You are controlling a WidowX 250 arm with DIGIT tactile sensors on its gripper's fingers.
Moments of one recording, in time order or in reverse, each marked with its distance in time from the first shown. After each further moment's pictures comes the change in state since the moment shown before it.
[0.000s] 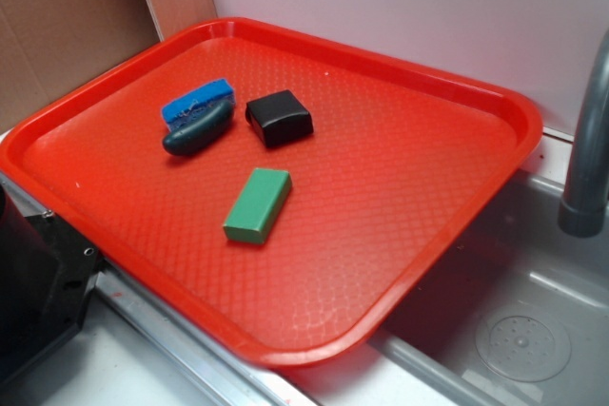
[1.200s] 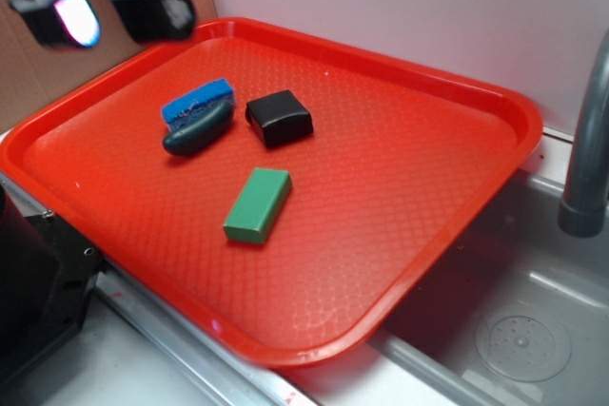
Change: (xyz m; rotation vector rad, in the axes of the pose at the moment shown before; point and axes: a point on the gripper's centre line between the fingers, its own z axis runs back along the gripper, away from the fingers) arm 0.028 -0.034 -0.084 -0.136 0.002 0.426
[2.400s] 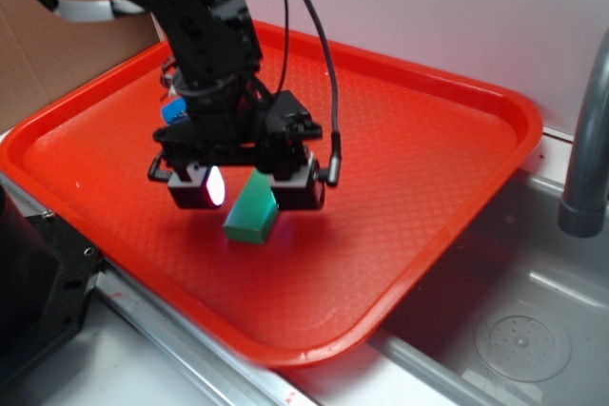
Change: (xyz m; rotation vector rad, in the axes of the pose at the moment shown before) arm 0.011 -0.014 -0.134 0.141 -0.085 0.174
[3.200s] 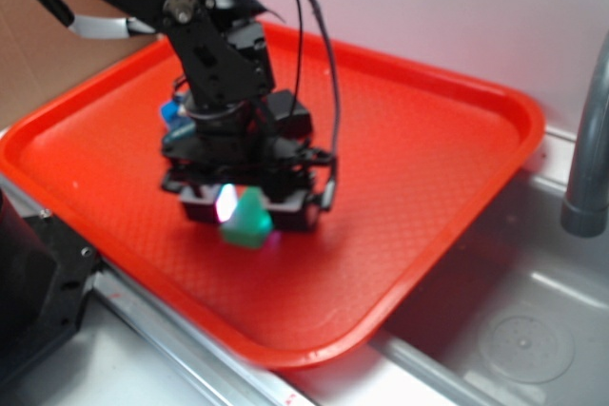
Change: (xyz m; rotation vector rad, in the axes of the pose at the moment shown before) arm -0.013 0.008 0.002 0.094 0.058 -0.100
